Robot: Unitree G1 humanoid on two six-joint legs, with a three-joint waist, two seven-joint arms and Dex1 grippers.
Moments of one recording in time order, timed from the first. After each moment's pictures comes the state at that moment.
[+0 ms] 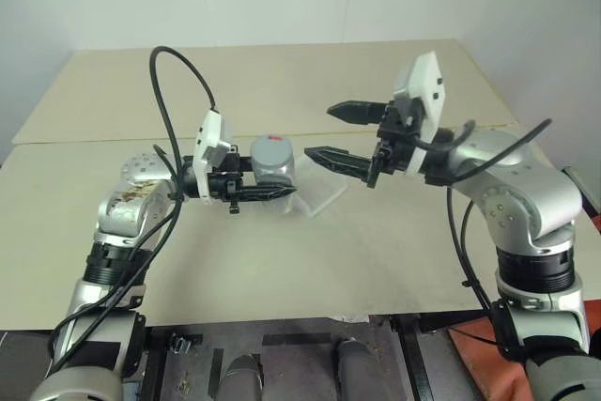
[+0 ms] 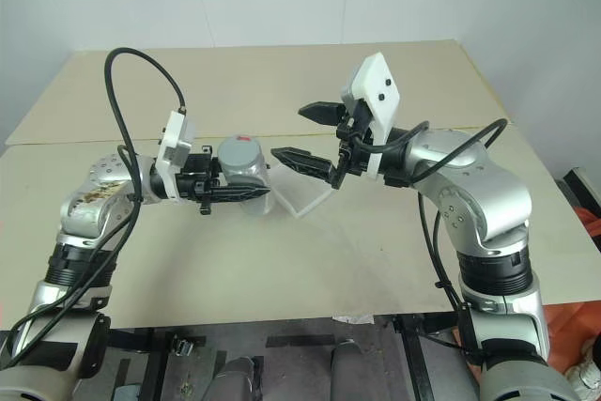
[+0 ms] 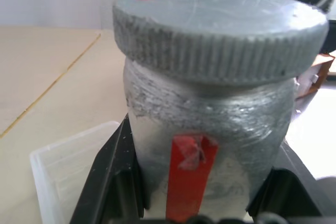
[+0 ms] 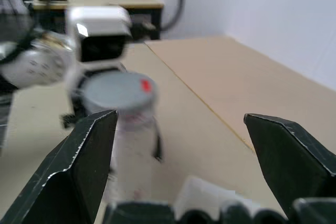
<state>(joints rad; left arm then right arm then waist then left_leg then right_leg) -0.69 0.55 -0.04 0.11 -0.49 0.38 -1.30 -0.77 -0.55 0.02 -0.39 0.64 0.78 0.76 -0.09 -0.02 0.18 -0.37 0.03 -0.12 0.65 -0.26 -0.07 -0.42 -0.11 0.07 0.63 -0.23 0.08</state>
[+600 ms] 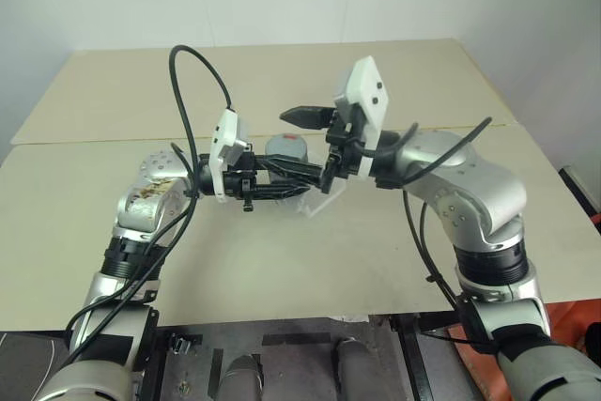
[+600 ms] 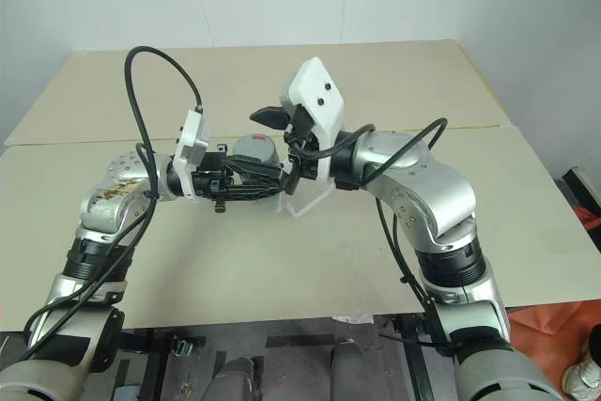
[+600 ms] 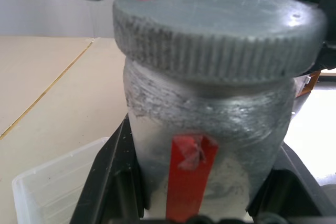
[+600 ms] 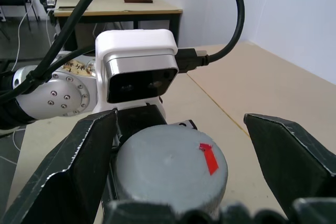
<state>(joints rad) -0.72 0.51 -0.06 0.12 -0.49 0.37 -1.31 -0.86 -0.38 0.16 -0.33 0.55 0.78 0.68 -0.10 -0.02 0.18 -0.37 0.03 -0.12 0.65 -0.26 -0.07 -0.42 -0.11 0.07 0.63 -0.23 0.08</state>
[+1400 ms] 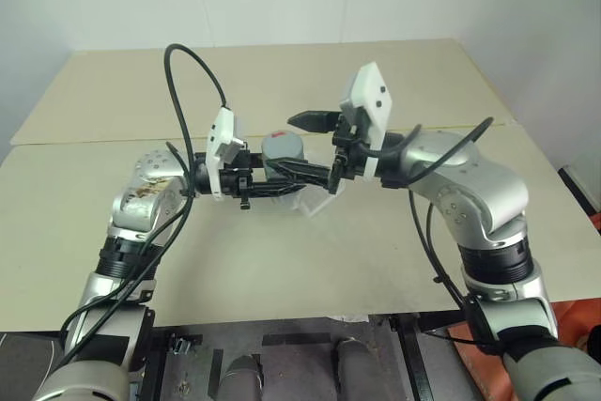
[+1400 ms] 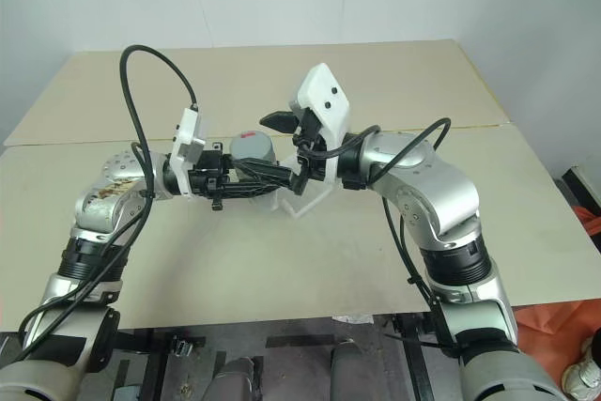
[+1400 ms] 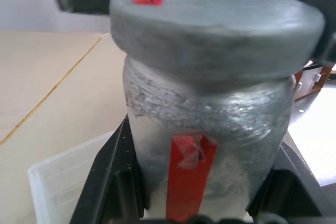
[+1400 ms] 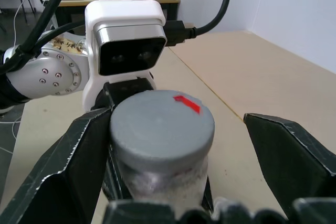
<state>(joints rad) -0.71 0.54 -0.06 0.12 -0.49 0.37 -1.28 -0.83 -0.46 0.14 -0.31 0.55 0.77 0.72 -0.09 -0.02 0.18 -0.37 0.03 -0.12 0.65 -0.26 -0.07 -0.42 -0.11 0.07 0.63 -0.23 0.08</state>
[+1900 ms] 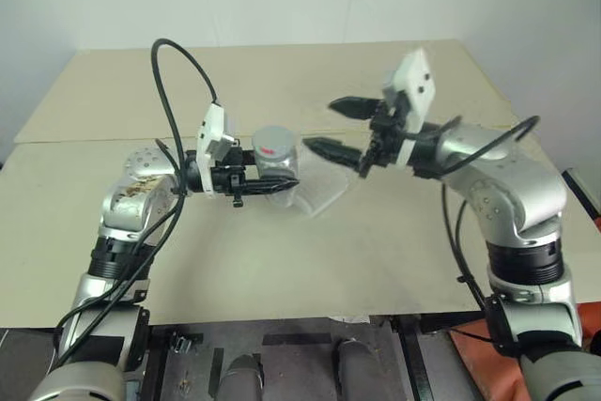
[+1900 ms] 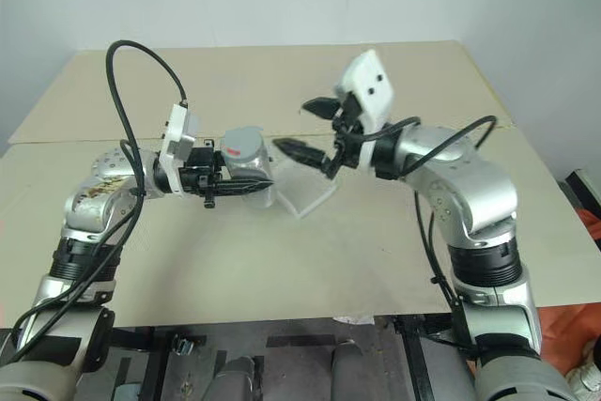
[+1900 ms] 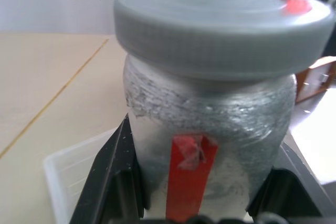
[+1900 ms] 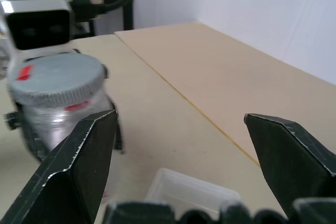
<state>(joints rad) -0.71 0.55 -0.04 0.11 -0.50 0.38 -1.31 -0.80 -0.54 0.04 -0.28 0.54 0.76 0.69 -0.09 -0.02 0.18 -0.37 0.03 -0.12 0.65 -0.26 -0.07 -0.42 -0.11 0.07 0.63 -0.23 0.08</state>
